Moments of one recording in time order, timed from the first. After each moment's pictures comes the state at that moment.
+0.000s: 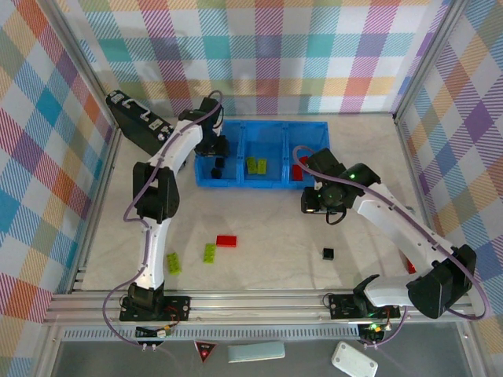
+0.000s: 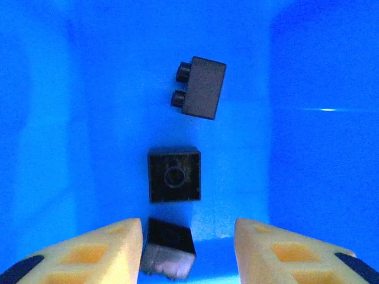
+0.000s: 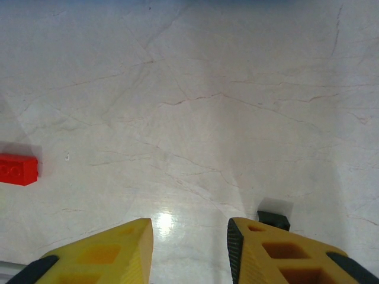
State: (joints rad) left arm -0.29 2.29 2.17 -1.08 0.04 -0.23; right arm 0.61 1.31 1.26 -1.17 0.04 0.56
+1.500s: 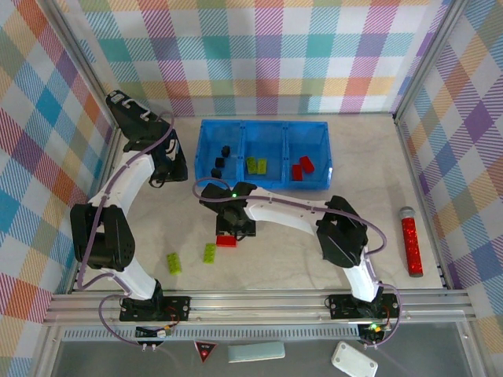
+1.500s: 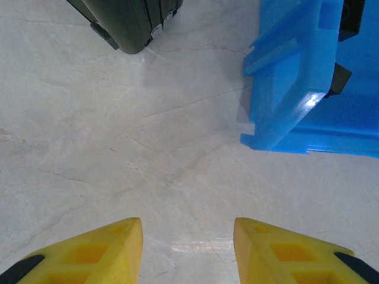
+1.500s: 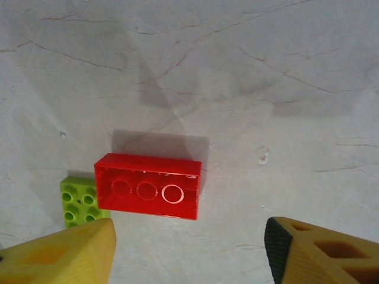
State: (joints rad) left arm -0.10 1.64 1.39 -0.92 0.00 -0.17; right arm 1.11 2.04 1.71 -1.05 0.08 1.07
